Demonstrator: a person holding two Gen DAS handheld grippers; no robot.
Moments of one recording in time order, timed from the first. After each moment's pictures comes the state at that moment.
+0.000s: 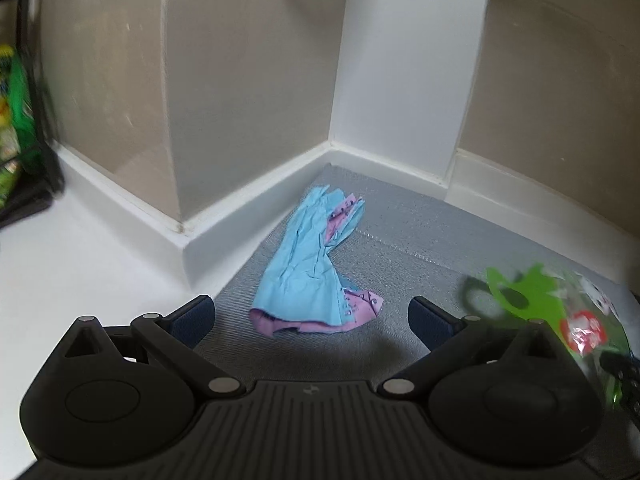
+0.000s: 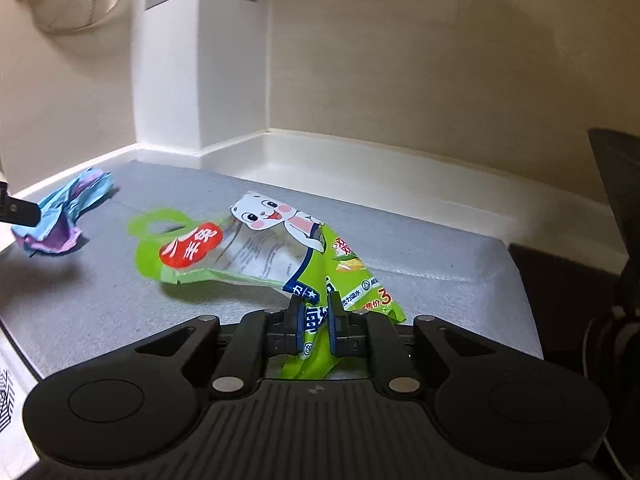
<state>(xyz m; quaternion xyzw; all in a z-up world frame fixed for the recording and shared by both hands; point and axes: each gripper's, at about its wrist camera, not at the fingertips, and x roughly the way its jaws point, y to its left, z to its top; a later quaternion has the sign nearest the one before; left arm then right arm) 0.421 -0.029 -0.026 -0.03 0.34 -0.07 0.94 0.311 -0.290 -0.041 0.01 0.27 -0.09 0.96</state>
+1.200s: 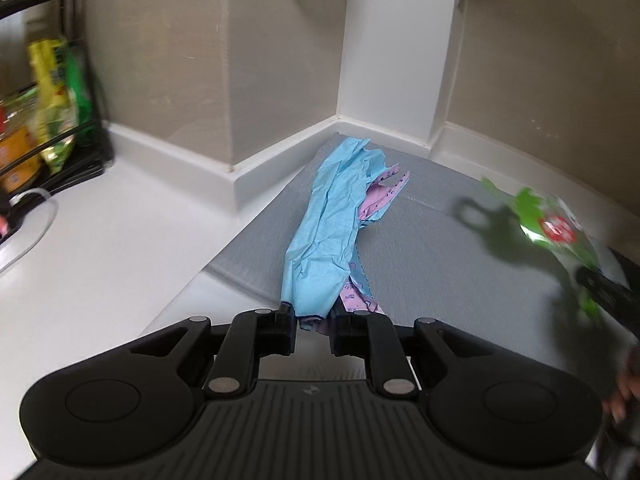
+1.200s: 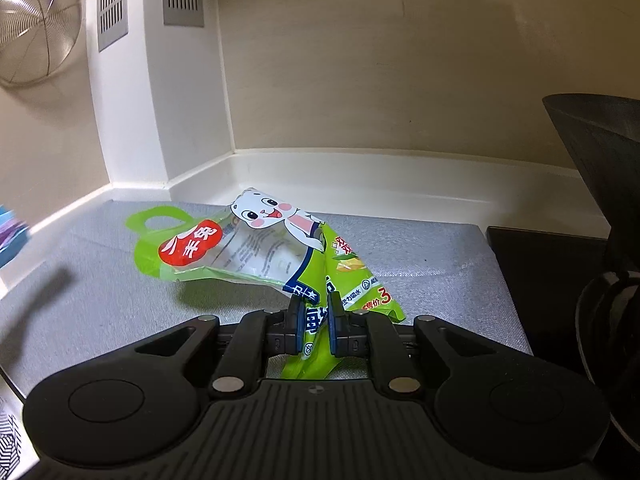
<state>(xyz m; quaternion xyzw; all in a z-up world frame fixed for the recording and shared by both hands) 0.294 -0.013 0.000 -0.01 0.35 -0.04 0.94 0.302 -0.309 -0.039 0.07 0.24 -0.12 0.96</state>
